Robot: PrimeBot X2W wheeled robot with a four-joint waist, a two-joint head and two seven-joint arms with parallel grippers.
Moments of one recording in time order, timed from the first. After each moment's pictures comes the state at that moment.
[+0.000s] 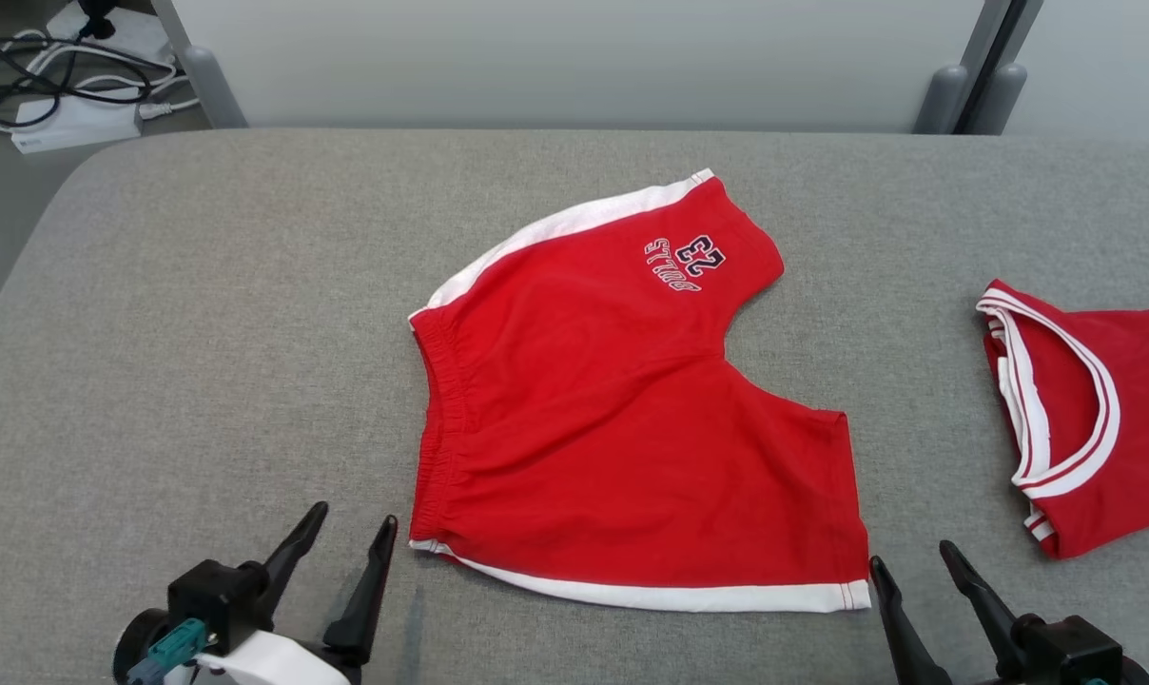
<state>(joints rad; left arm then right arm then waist) -0.06 0.47 -0.54 0.10 -0.66 0.13 -0.21 0.11 -0.14 0.16 0.15 0.21 0.13 -0.23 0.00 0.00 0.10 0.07</state>
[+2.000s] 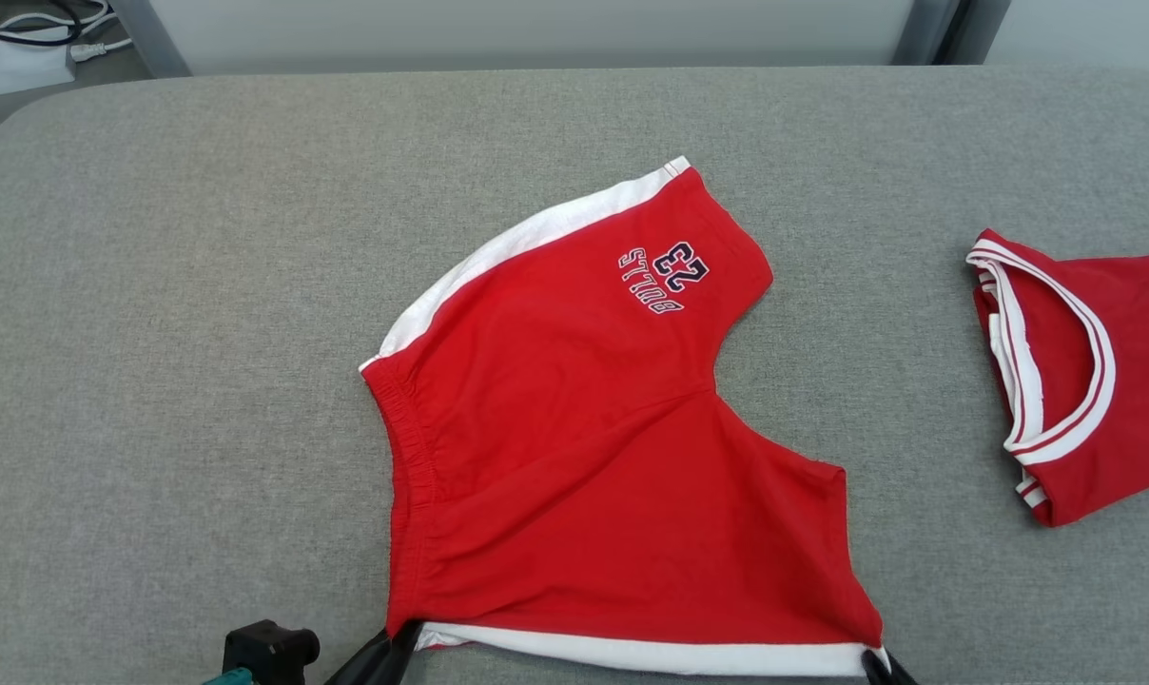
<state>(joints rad) -0.02 0.43 -0.64 0.23 -0.75 -0.02 -0.15 0.31 -0.14 0.23 0.00 0.31 0.13 -0.08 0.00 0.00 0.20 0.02</state>
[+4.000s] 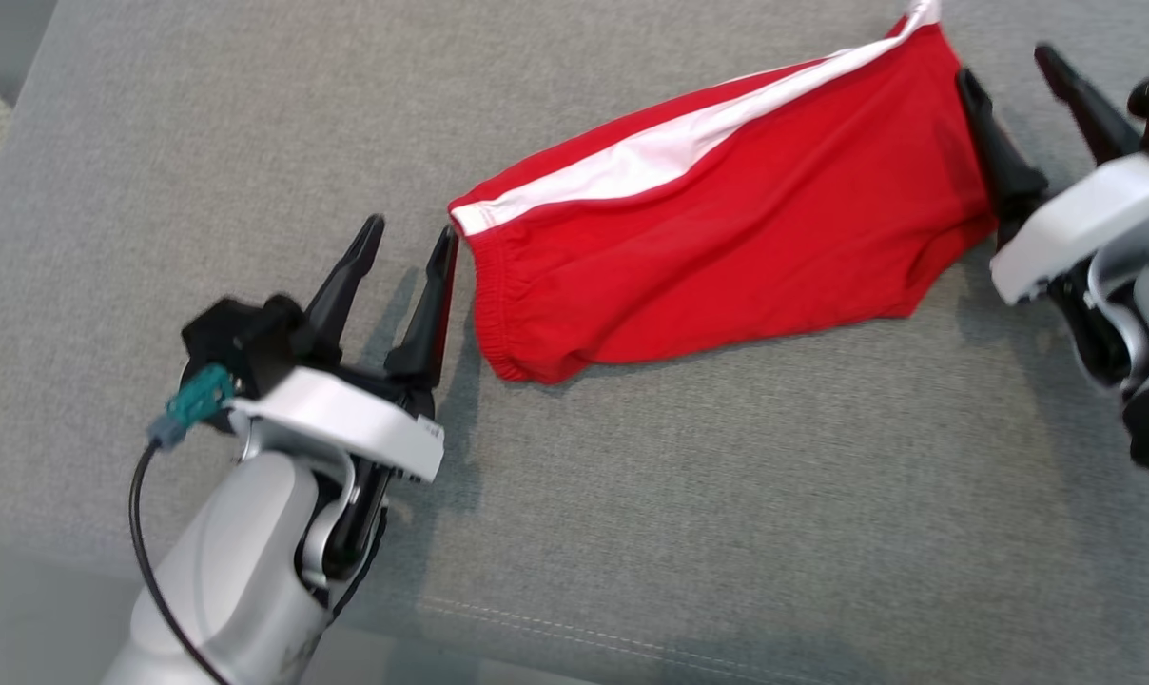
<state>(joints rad) -0.53 0.22 -0.50 0.32 -0.69 0.02 -0.26 -0.96 -0.43 0.65 0.73 0.68 0.13 -0.23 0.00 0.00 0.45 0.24</state>
